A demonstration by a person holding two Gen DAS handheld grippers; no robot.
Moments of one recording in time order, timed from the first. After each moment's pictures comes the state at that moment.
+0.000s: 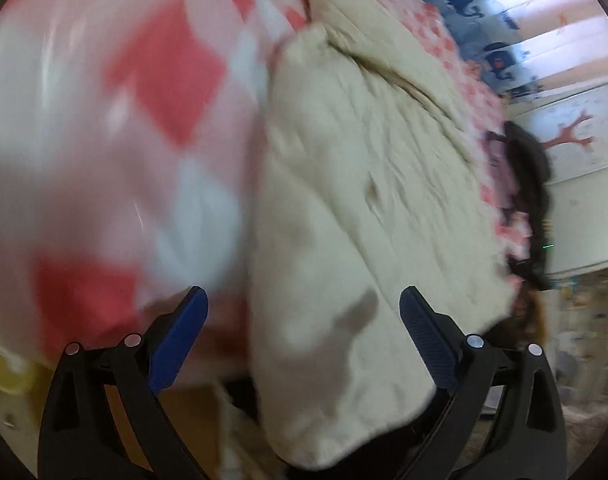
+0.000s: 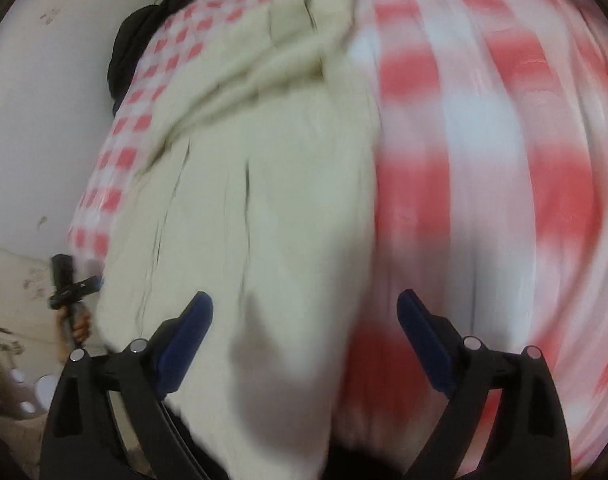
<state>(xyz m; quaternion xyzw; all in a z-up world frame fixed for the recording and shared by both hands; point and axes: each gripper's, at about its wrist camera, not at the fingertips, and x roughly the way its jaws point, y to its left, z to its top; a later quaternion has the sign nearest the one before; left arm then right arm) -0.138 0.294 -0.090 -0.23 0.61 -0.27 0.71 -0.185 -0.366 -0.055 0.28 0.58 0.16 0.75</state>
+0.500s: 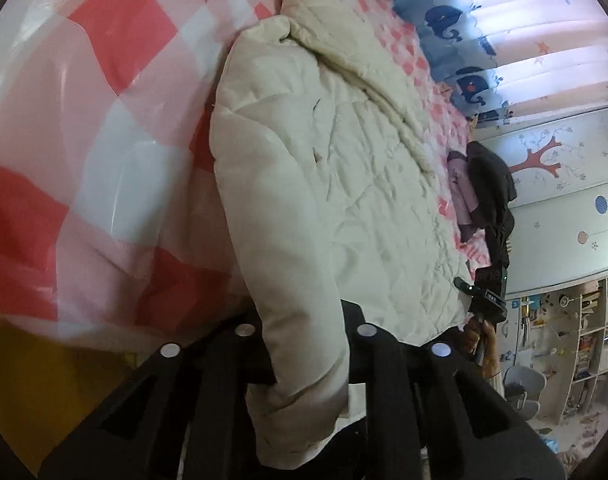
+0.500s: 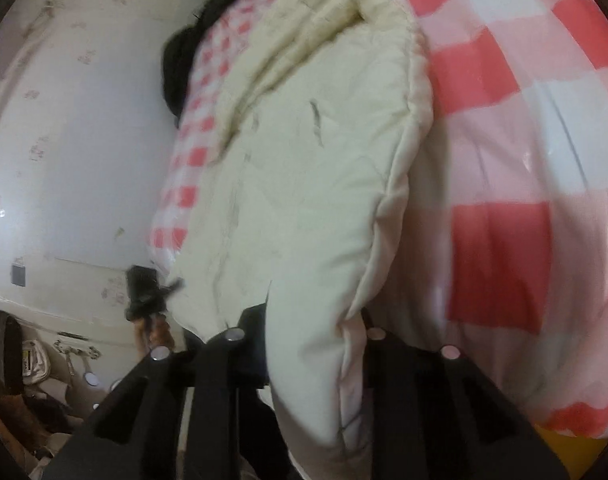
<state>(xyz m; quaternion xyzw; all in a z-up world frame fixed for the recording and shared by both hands) -0.167 0.274 -0.077 -0.28 0.58 -0.28 0.72 -0.225 -0.338 -0.066 0.41 0.51 0.24 0.72</state>
